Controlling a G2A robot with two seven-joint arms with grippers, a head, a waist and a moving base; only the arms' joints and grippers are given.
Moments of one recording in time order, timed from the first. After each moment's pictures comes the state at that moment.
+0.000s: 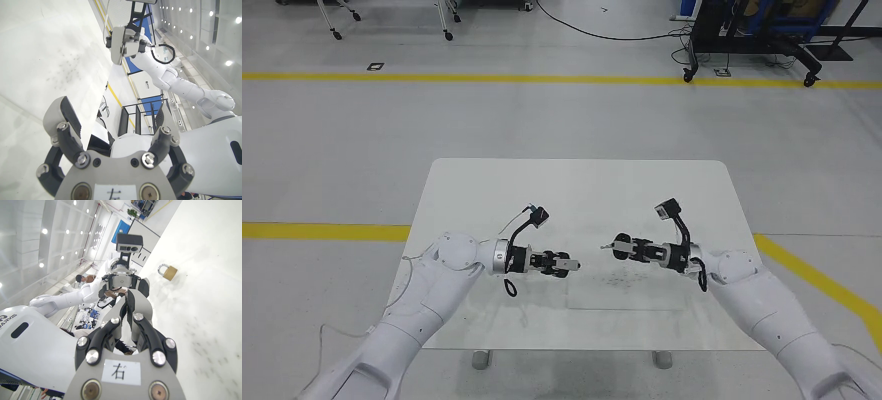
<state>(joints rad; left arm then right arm) 0.90 -1.23 -0.84 -1.04 -0.37 -0.54 -1.23 -1.07 -0.98 0.90 -1.07 0.58 -0.83 0.99</state>
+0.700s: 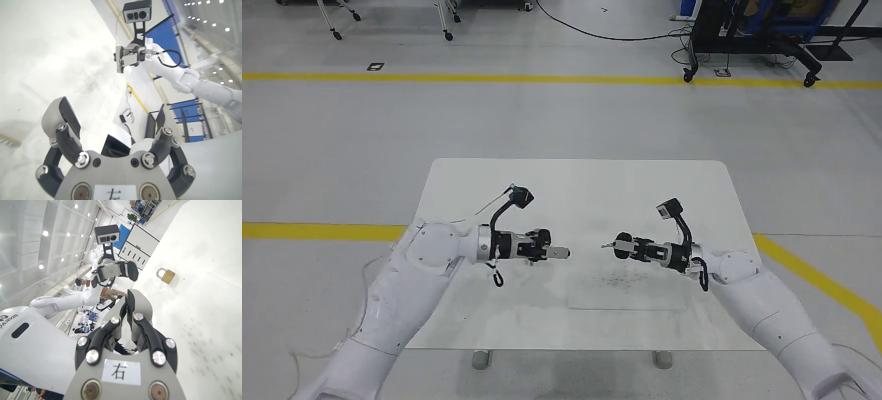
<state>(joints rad) 1.03 -1.11 -1.10 -1.49 0.09 -0.35 -1.16 -1.07 -0.98 0.90 -1.07 0.58 -0.82 1.00</state>
